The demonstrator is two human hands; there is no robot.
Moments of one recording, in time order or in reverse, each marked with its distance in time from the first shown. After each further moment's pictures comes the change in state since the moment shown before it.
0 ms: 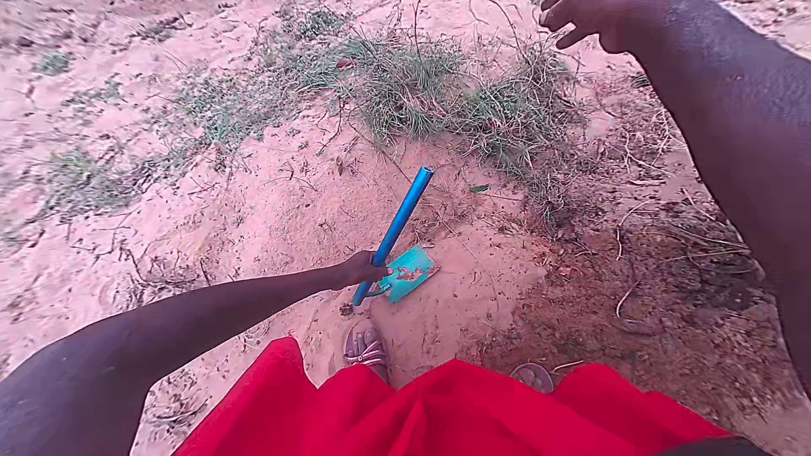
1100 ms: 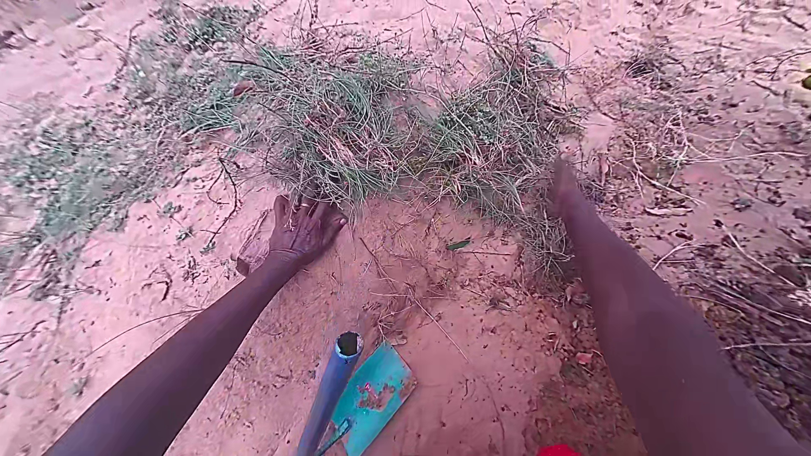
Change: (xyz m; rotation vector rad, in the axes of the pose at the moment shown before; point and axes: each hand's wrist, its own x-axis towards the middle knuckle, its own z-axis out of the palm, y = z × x) left_hand 0.209 0.081 -0.166 1.086 0.834 0.346; right_hand 0.087 0.385 0.117 0.529 0.345 0.751
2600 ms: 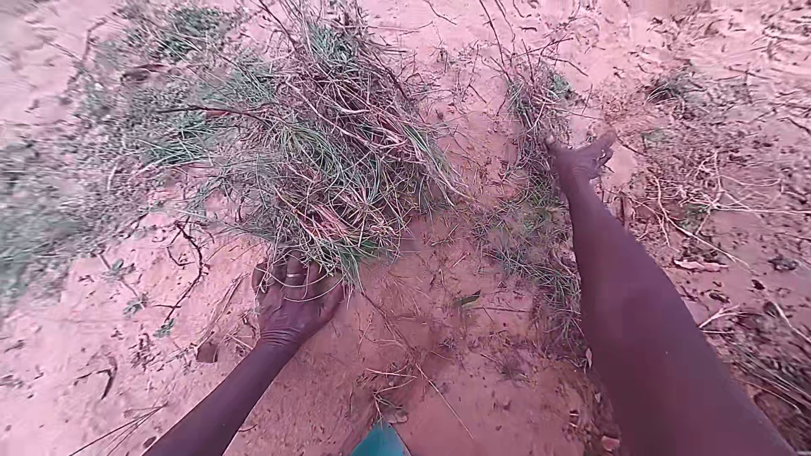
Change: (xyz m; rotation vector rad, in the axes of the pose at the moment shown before) left_hand -0.007 0.024 0.025 0.018 0.381 -0.092; right_hand 0.124 -0.100 0.060 -0.396 0.466 -0.253
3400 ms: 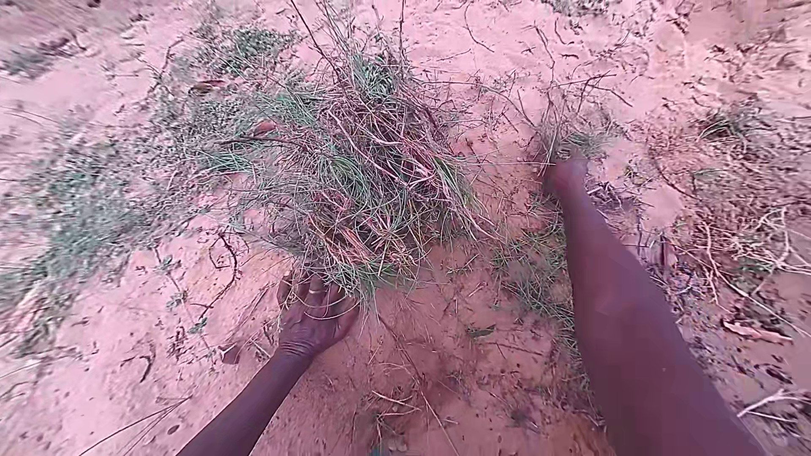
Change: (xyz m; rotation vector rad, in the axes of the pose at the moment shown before) left_hand 0.000 0.006 -0.001 0.073 0.024 0.001; right_hand -0.012 -0.069 0.044 0.111 -0.377 -0.115
